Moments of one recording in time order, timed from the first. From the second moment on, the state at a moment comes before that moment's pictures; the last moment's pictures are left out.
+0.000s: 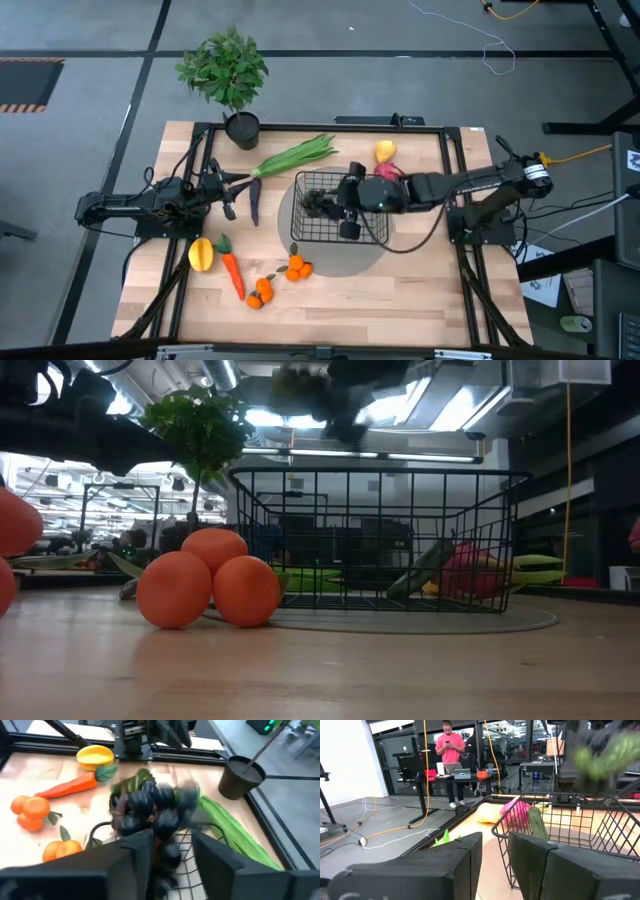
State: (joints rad) left arm 0.05 0.01 0.01 0.14 -0.40 0.11; right arm 0.16 1.51 1.31 -0.35 0.34 0.02
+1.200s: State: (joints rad) left arm 0.05 0.01 0.01 0.19 -0.40 0.01; right arm 0.74 1.44 1.31 -1.24 0.50 1.17
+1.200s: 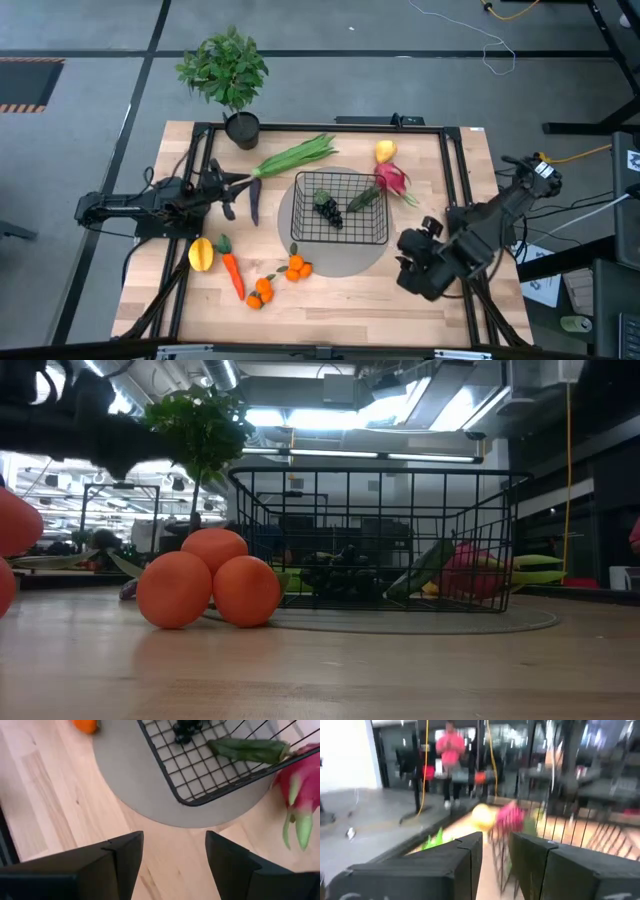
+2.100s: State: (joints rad) left arm -0.19 0.51 0.68 -1.19 0.18 -0.88; right arm 0.78 1.44 1.30 -1.25 0.57 1.29
